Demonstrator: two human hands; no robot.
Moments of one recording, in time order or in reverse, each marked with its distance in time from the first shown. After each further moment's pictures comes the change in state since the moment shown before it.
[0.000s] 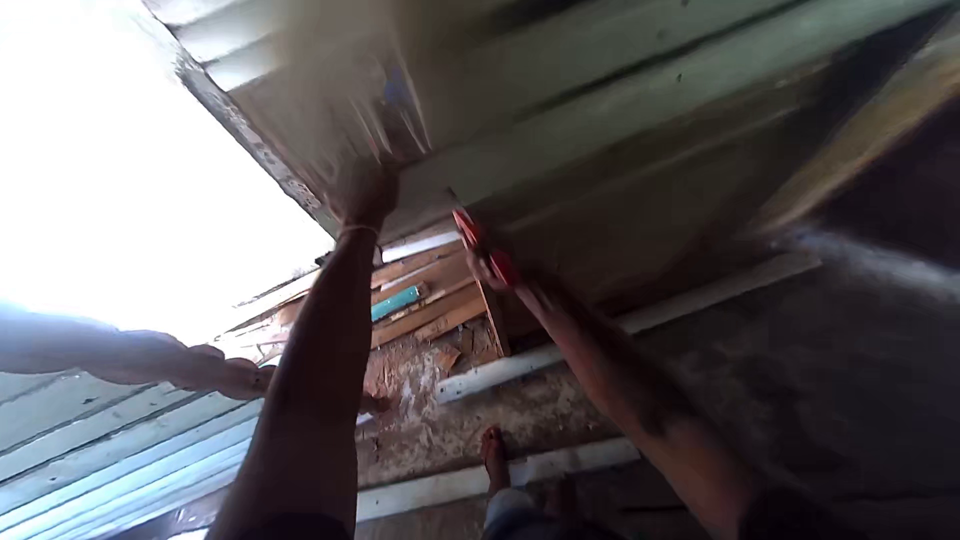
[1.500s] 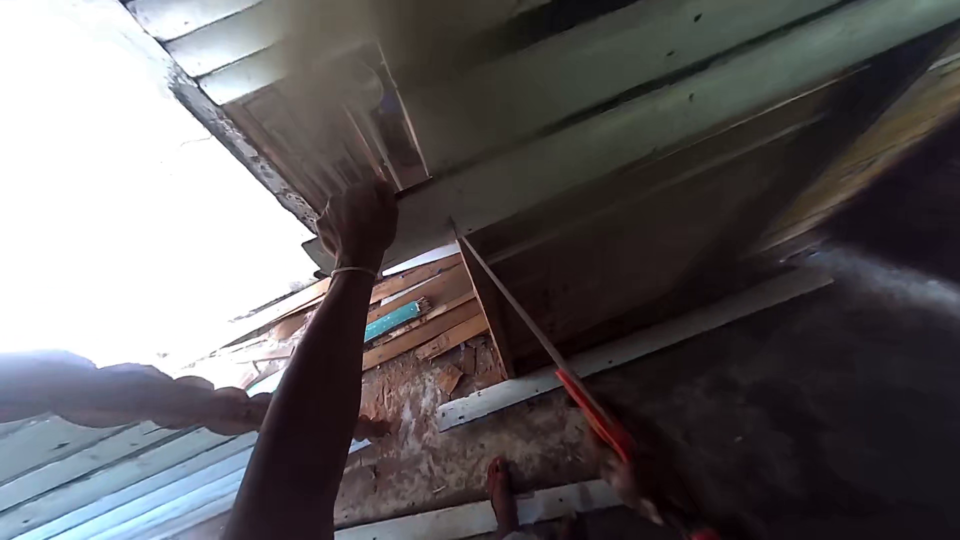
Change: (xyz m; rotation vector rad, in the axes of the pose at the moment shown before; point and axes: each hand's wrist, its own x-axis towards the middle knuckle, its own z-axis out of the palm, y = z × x) left_hand -0.005 0.004 0.004 0.025 0.065 -0.012; right_hand -0.253 -0.060 0.122 -0.138 0.455 0.465
